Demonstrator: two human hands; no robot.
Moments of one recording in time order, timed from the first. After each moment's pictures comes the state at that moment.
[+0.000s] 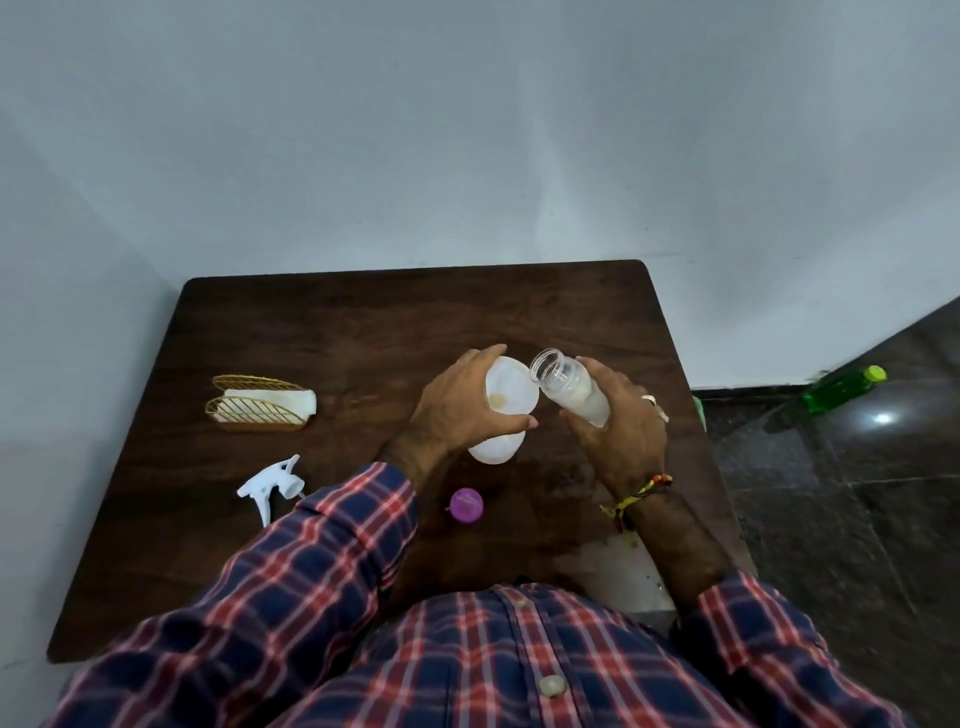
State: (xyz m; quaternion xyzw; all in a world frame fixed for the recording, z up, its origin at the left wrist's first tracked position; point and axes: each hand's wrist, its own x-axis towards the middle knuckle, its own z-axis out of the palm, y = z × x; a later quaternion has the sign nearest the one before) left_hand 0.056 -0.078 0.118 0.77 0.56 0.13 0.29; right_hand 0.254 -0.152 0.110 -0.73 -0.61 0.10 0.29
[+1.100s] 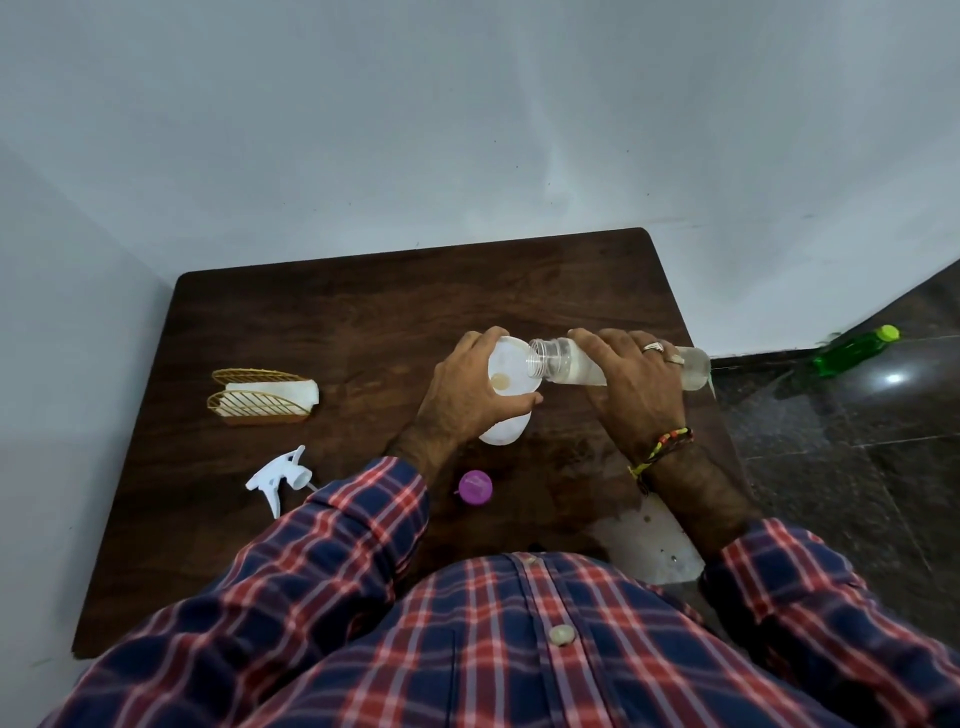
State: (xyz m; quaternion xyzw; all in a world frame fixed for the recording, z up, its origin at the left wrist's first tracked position) left_hand 0.060 -0.081 0.109 0.77 0.55 0.19 0.26; right_hand 0.264 -0.136 0.113 -0.71 -0.69 -0.05 0.14
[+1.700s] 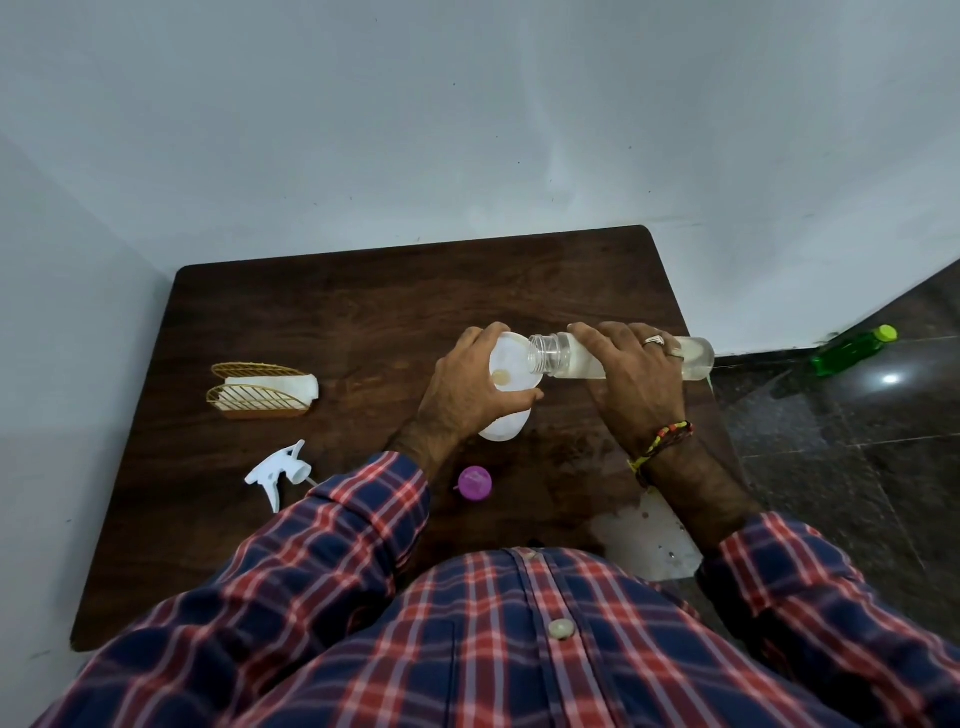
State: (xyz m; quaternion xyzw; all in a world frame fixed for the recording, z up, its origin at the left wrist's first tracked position) left_hand 0.060 -0.081 0.107 0.77 0.54 0.20 0.25; right_hand 0.263 -0.134 0.114 -0.71 -0.69 -0.06 0.15
